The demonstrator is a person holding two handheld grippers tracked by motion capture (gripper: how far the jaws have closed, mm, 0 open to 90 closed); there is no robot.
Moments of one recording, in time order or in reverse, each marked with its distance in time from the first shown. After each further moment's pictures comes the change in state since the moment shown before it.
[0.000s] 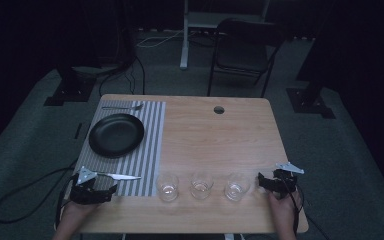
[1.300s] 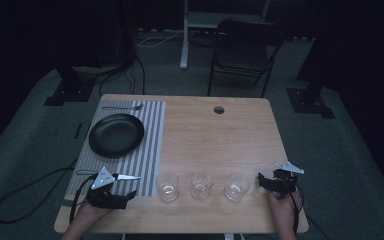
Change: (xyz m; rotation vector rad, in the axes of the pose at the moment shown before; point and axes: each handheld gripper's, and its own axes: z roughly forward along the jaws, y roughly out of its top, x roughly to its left) left arm -0.049 0.022 -0.006 -0.084 -0.230 0.157; right arm 0.000 0.000 0.000 0.000 0.000 0.000
